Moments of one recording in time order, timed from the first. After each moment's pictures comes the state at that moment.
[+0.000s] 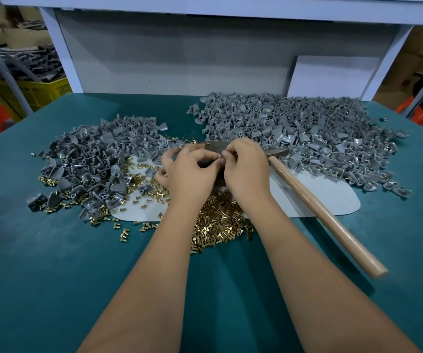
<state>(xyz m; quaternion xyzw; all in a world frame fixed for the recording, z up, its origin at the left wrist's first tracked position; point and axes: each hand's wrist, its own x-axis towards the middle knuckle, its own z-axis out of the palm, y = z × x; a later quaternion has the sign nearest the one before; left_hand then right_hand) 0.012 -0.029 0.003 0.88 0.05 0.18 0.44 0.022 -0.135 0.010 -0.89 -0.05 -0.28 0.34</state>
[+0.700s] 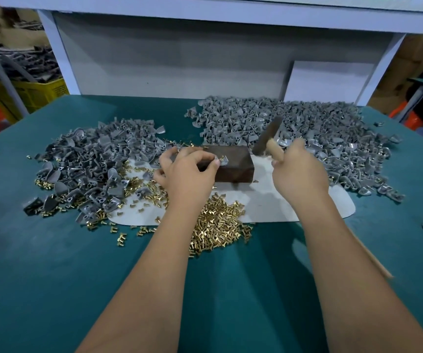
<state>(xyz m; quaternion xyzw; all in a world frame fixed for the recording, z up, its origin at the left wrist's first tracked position) 0.021 -0.031 -0.002 0.89 0.05 0.21 0.41 0.006 -0.207 0.041 -0.96 0.14 -0.17 0.18</state>
